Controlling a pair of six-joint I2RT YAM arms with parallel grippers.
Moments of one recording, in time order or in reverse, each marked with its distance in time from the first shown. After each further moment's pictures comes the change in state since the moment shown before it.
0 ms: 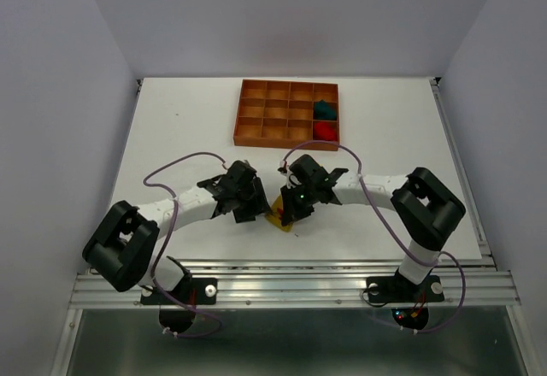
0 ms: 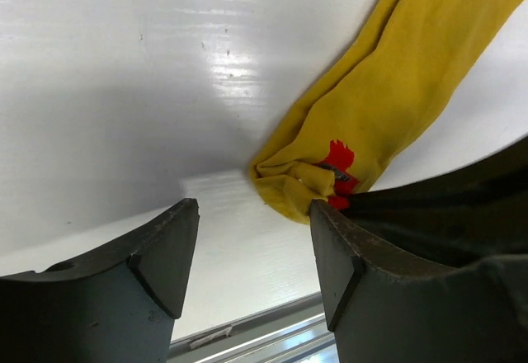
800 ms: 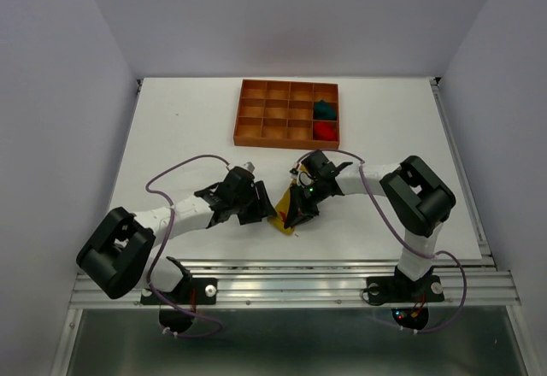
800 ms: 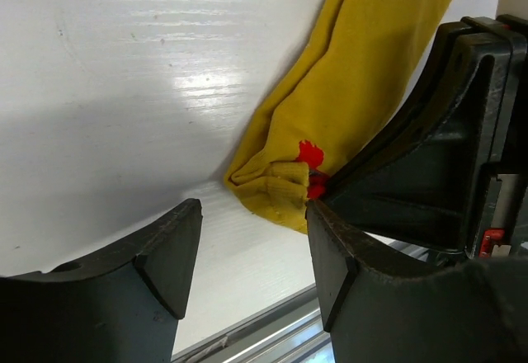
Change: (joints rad) left arm -0.023 -0.083 -0.117 0.163 0.051 0.028; right arm -0.154 0.115 -0.006 -0.024 -0.344 0.174
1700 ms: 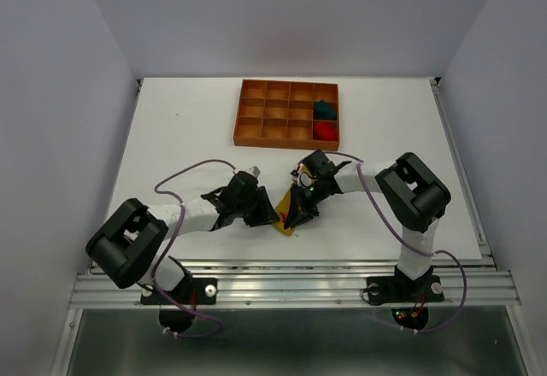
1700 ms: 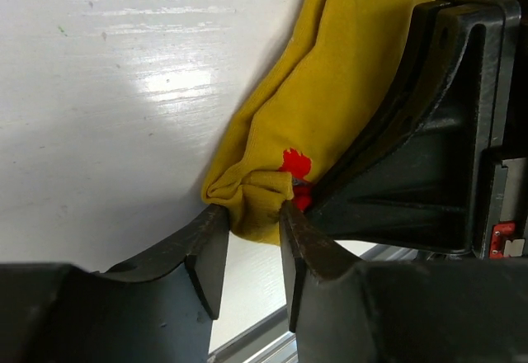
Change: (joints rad) left arm -0.030 0.071 -0.051 0.178 0.060 -0.033; right arm -0.023 0.049 0.014 -0.004 -0.052 0.027
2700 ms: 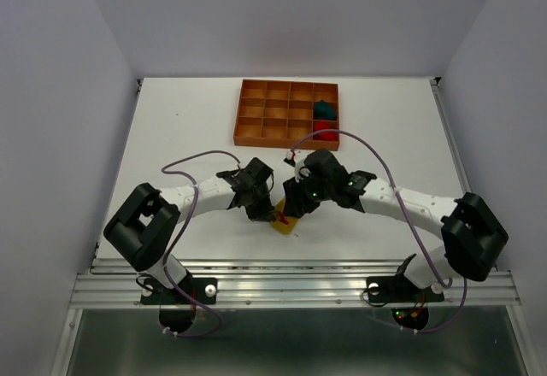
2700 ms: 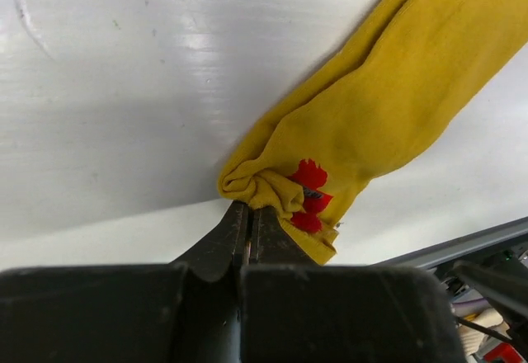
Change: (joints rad) left arm -0.021 0.147 0.280 -0.406 -0.084 -0.032; right arm 0.146 -0.418 -0.054 0.017 0.423 -0.364
